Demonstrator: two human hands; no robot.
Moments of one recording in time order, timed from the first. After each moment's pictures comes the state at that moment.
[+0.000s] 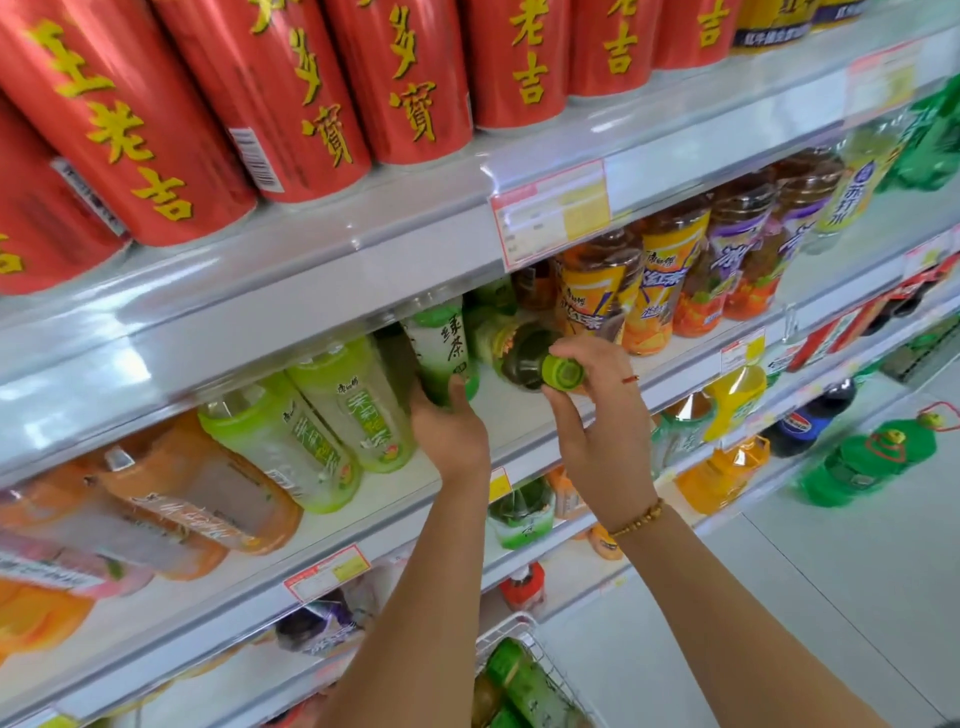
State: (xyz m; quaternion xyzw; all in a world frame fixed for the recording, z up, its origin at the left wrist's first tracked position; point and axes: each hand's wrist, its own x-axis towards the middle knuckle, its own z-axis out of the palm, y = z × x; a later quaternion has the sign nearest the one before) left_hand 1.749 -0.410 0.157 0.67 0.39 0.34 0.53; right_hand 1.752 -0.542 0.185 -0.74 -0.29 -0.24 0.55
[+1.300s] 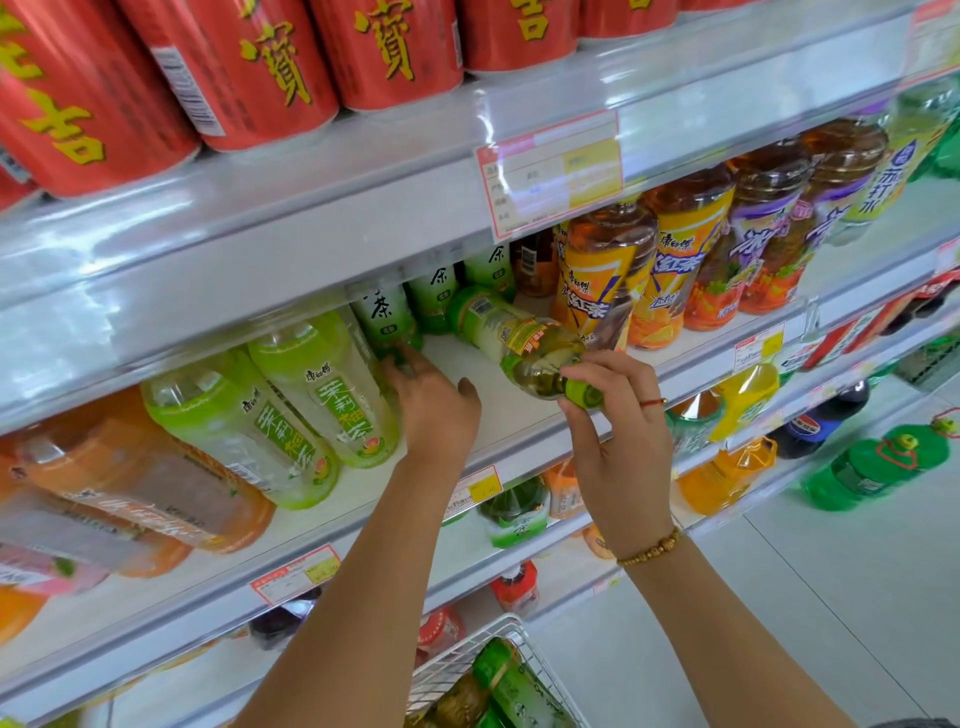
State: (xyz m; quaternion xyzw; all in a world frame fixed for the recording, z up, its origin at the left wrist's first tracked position) left_hand 1.761 -0.389 0.147 0.88 0.34 0.16 0.28; right_hand 1.755 -0.552 0.159 -0.77 -0.25 -0.27 0.52
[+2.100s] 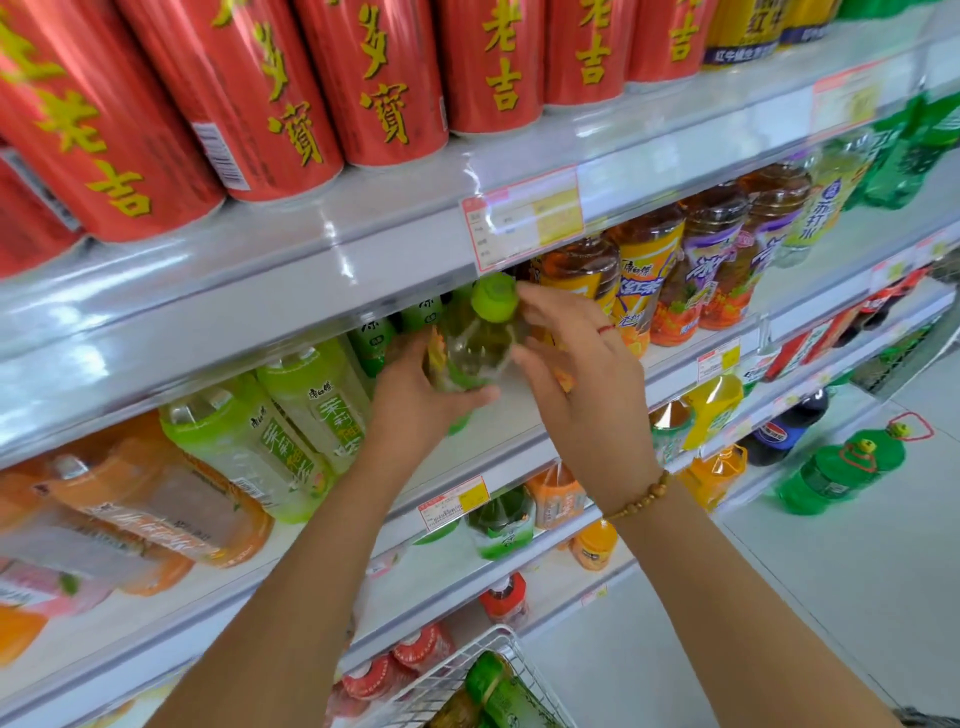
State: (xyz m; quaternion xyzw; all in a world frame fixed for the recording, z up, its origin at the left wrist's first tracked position) left_hand 1.738 -0.384 0.206 0.87 0.15 0.20 0.43; right_hand 1.756 -0.548 0.235 -0.75 -0.34 -0.20 0.53
